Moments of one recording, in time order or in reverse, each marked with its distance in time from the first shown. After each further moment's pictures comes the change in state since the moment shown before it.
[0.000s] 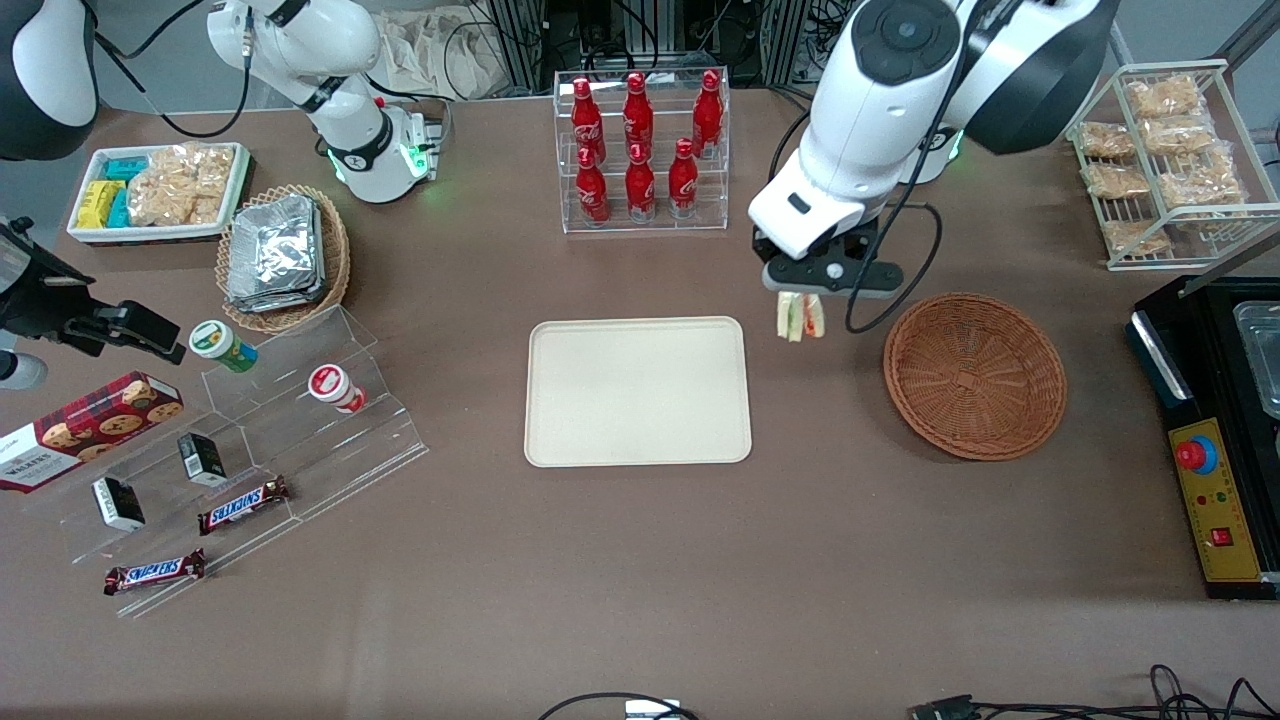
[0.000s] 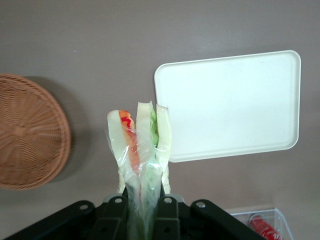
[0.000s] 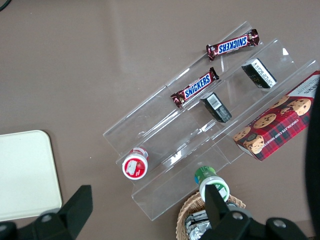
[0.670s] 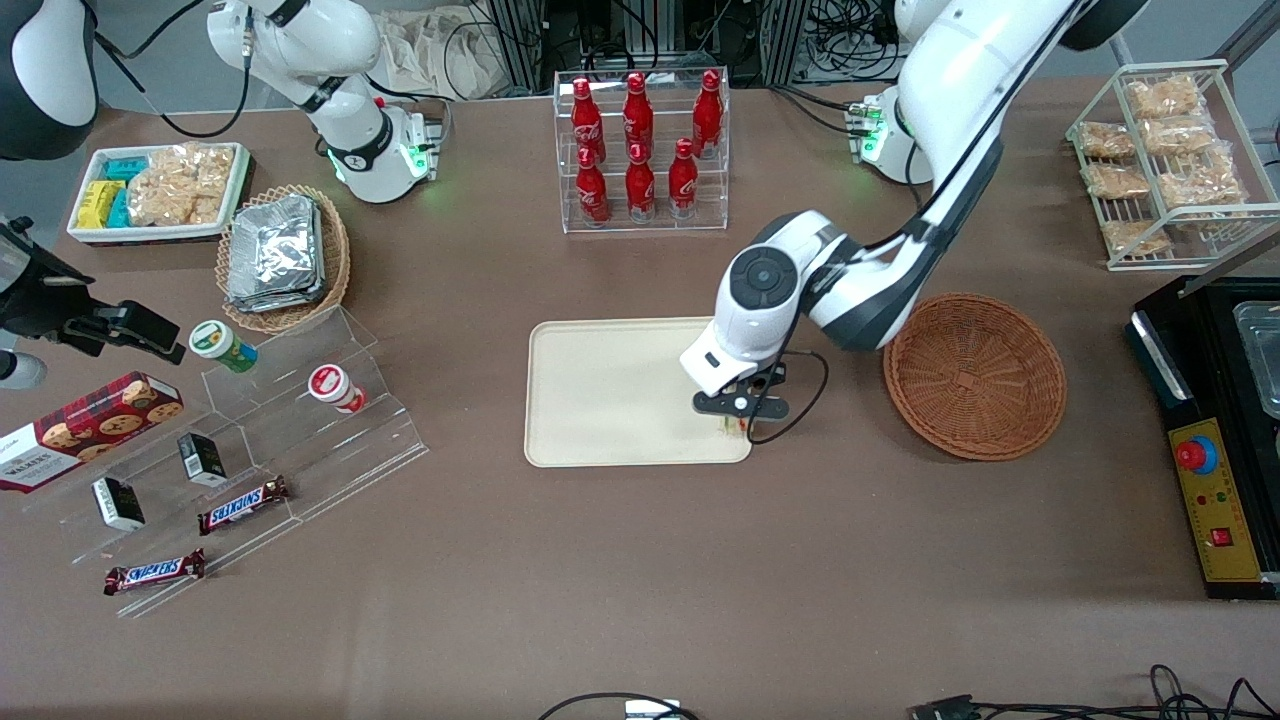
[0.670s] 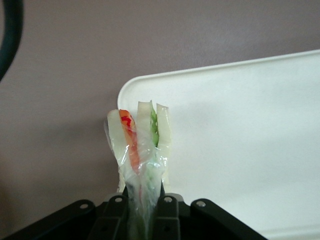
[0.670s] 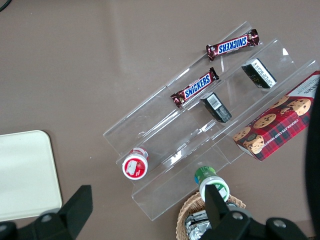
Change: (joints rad) arm -0.061 0.425 -0.010 -0.148 0.311 0.497 -0.173
